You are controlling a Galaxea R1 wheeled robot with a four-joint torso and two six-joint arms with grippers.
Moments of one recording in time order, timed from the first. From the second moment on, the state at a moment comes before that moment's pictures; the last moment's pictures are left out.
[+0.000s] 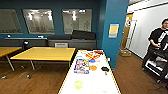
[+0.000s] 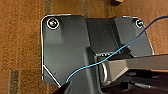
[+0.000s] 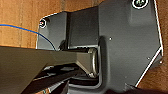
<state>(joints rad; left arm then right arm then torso) 1.57 2.92 -2.59 0.09 -0.16 -0.07 -1.54 2.99 -2.58 -0.02 0.03 -0.01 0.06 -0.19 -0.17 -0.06</state>
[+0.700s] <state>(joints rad) 1.57 2.92 -2.59 0.09 -0.16 -0.07 -1.54 2.99 -2.58 -0.02 0.03 -0.01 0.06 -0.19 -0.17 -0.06</state>
